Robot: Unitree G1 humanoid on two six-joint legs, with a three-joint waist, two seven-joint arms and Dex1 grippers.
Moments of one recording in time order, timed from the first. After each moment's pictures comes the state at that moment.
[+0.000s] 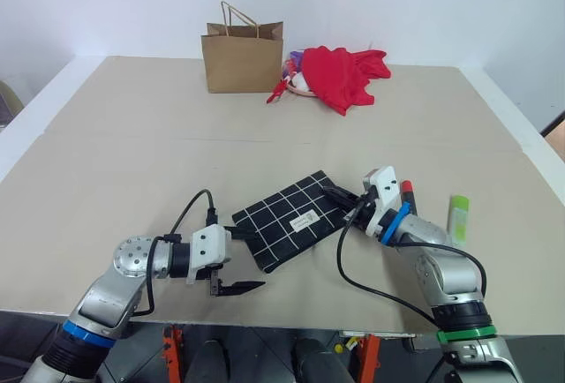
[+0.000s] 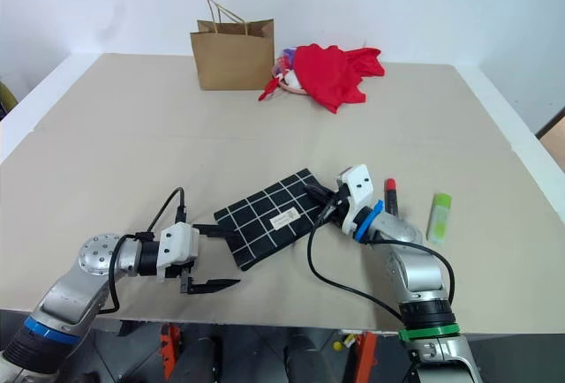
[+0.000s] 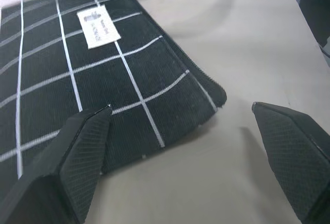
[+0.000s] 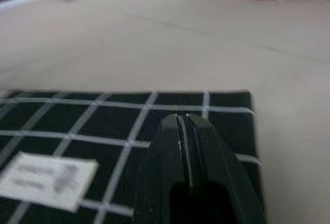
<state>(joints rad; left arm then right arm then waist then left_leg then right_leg) -0.16 0.61 -0.21 -0.20 -0.23 0.04 -1.10 -0.33 -0.41 0.00 0.07 0.33 0.28 0.69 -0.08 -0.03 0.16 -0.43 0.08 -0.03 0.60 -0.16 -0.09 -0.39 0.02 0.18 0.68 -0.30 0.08</state>
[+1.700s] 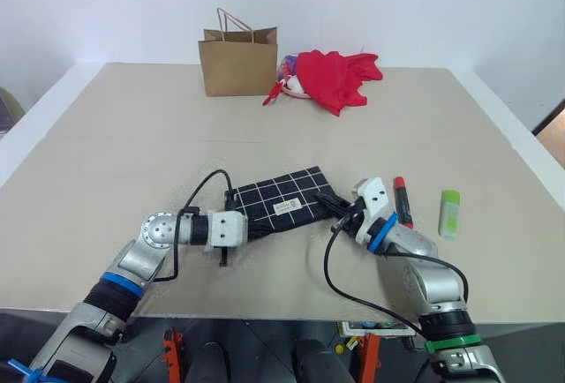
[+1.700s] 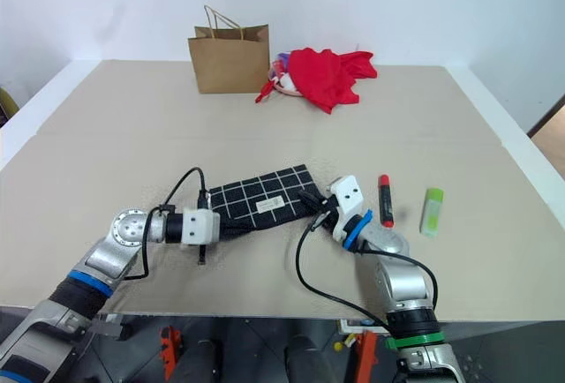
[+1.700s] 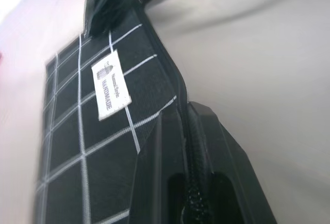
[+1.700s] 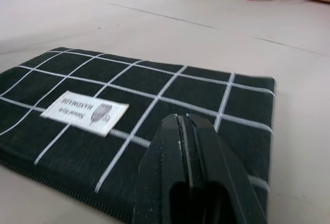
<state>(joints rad) -0.46 0.54 -0.32 0.26 -0.12 -0.34 -1.05 -0.29 -0.34 0.01 0.03 0.29 0.21 0.65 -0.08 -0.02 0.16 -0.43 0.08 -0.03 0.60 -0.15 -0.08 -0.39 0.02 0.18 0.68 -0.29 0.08</state>
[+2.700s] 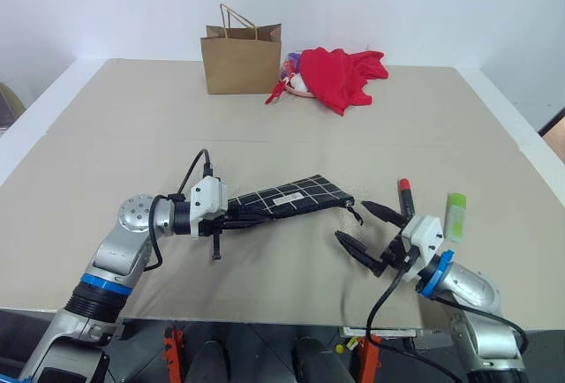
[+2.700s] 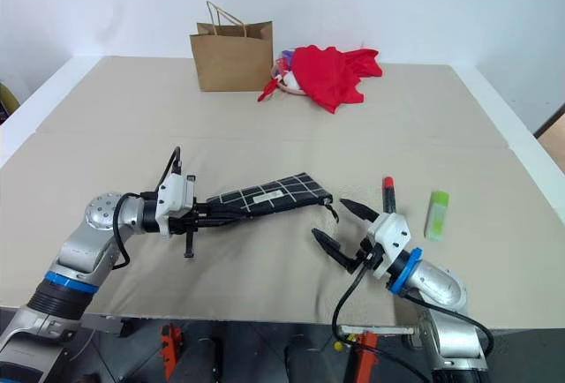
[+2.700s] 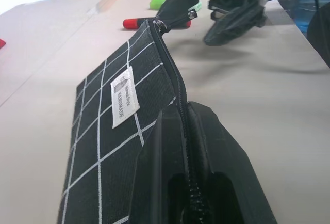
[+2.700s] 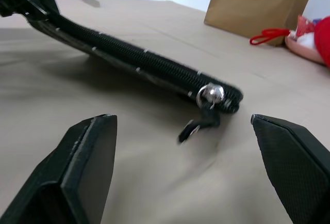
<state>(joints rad) -0.43 0.56 -0.18 0.02 -0.37 0.01 -1.19 0.02 -0.45 -0.11 -0.13 0.33 -0.13 0.84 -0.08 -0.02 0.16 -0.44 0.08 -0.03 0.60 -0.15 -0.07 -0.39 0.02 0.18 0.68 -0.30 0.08</state>
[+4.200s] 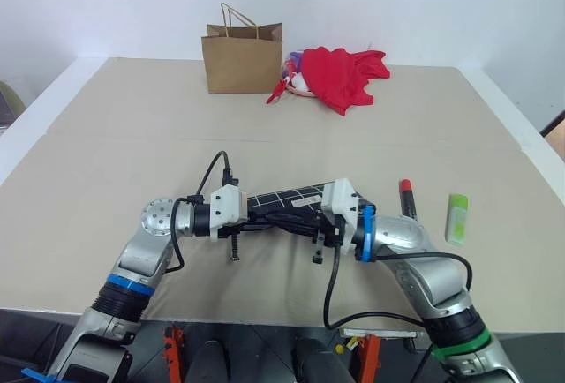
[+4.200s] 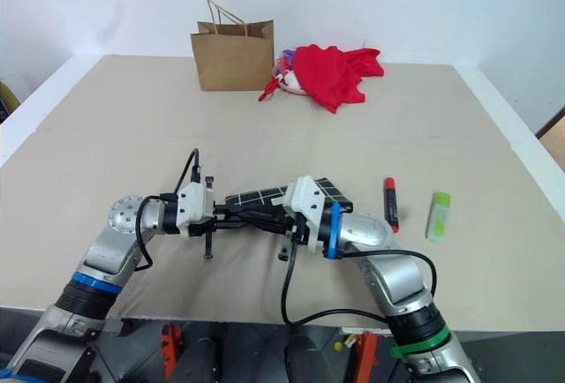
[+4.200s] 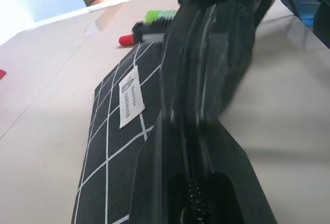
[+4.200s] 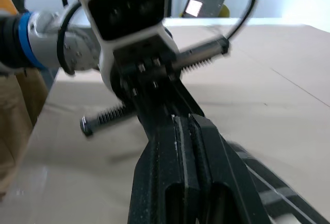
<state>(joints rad) -0.45 0.42 -0.20 0.08 -0.24 -0.13 -1.18 -0.35 -0.41 0.24 -0.29 0.39 0.33 0.90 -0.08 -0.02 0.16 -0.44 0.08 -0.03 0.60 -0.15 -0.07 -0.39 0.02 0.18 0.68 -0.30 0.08</state>
